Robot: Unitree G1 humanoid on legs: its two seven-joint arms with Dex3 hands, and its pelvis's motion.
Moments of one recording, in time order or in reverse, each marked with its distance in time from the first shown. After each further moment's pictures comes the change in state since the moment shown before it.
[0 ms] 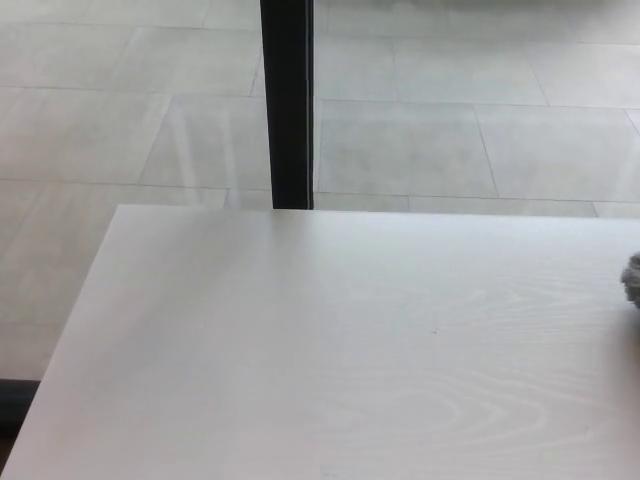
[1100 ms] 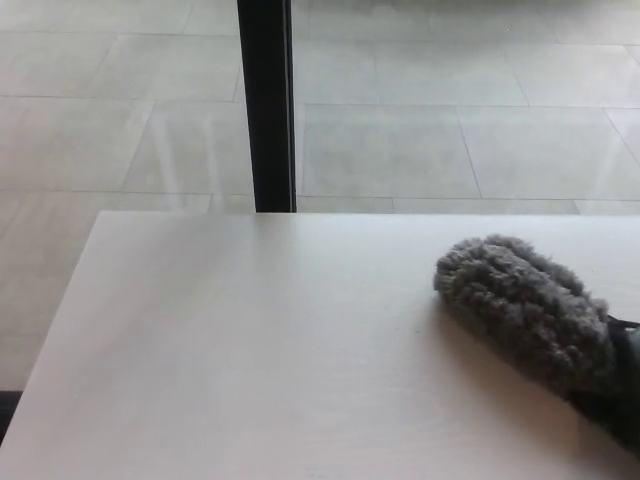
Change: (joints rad) left_arm -0.010 0.020 0.001 0.002 -0.029 0.000 -0.023; right_arm -0.059 0.171 0.442 -0.394 -0.137 0.184 0.104
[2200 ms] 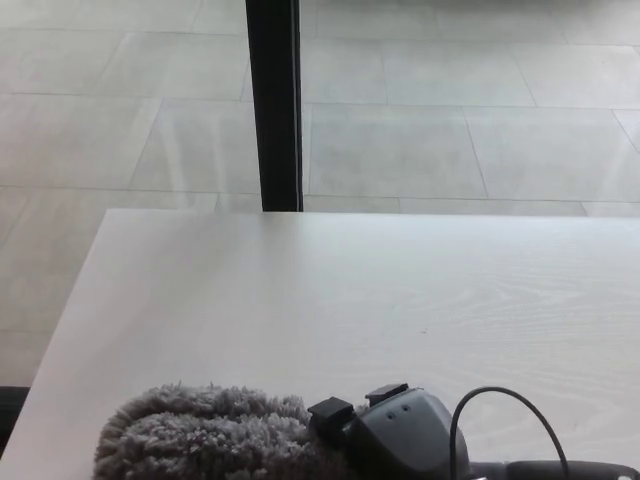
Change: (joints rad) left_arm -0.018 0.006 -0.002 0.008 -0.013 0.000 -0.006; right_arm 0.153 0.151 0.339 -0.568 -0.278 0.059 0.151
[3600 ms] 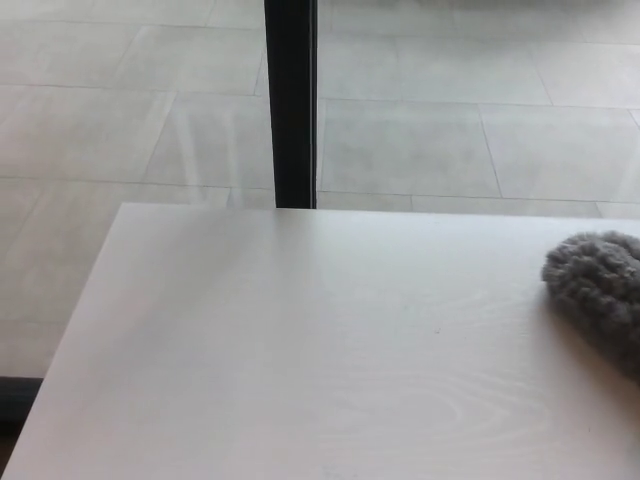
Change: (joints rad) left_arm 0.063 -0.008 0.015 -0.013 -0.057 0.000 -0.030; right_arm -0.190 -0.311 -0.552 0.834 0.149 -0.046 -0.062
